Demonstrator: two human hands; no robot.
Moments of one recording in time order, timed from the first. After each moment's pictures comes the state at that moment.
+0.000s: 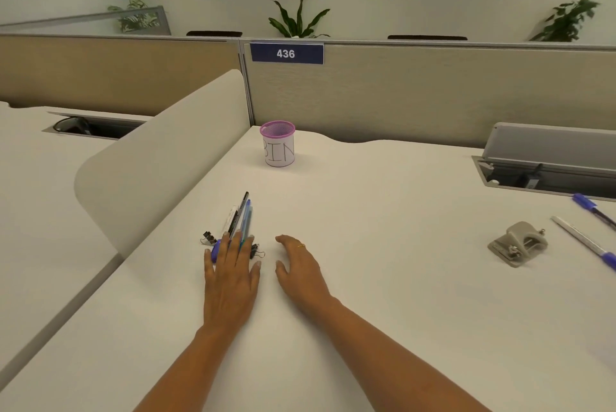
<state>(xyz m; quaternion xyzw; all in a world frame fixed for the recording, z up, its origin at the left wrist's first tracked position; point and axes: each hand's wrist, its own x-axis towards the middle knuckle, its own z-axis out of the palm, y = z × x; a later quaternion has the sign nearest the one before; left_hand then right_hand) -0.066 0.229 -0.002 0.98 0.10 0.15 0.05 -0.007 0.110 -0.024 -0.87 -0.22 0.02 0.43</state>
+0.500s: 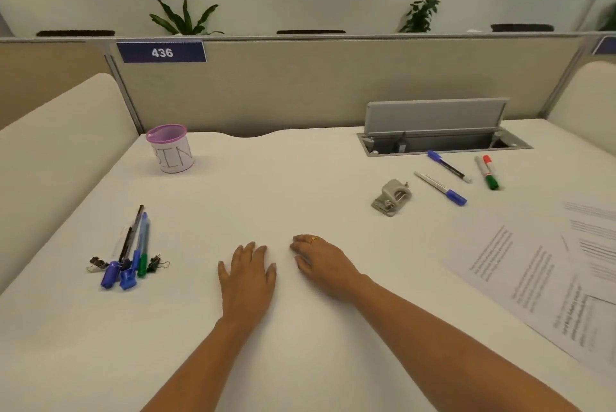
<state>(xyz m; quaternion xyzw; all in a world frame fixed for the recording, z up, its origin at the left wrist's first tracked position) -0.052 0.093 -0.020 0.99 -0.01 0.02 0.15 -0.023 -0.070 -0.016 -0.96 -0.17 0.01 0.22</state>
